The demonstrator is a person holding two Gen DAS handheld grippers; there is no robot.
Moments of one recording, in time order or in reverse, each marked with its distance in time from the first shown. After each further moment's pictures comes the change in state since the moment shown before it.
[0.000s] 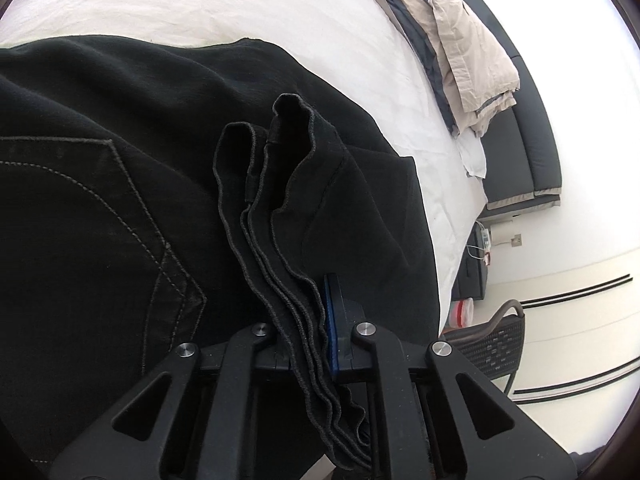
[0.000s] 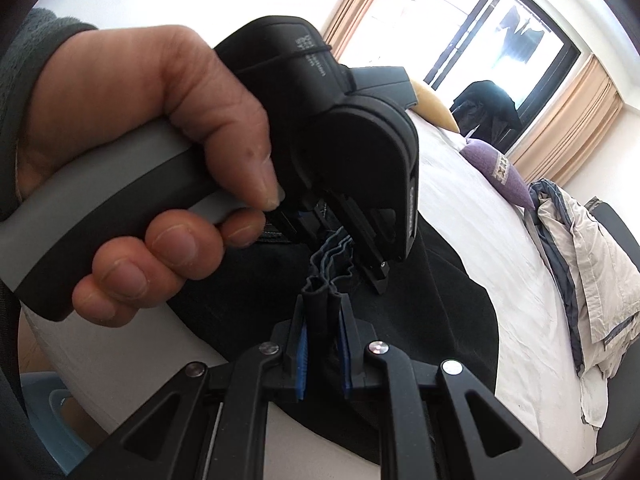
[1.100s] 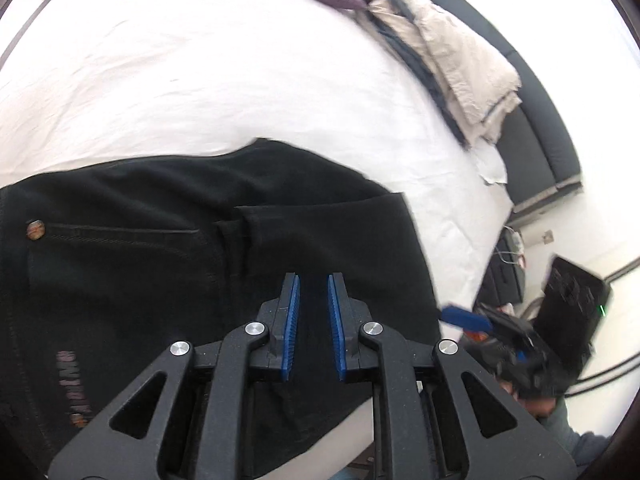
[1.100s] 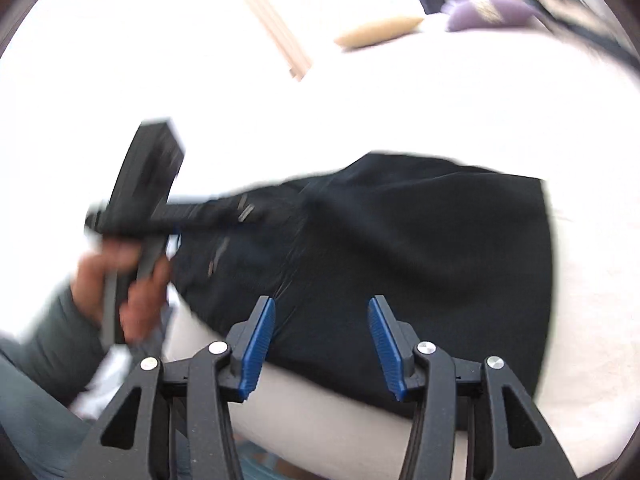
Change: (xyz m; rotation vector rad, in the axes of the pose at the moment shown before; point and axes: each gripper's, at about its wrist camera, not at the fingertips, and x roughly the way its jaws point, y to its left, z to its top) left arm -0.059 -0.044 0.000 0.158 -0.130 0.108; right arm 0.039 -0.273 -0.075 0.812 -0.020 0.654
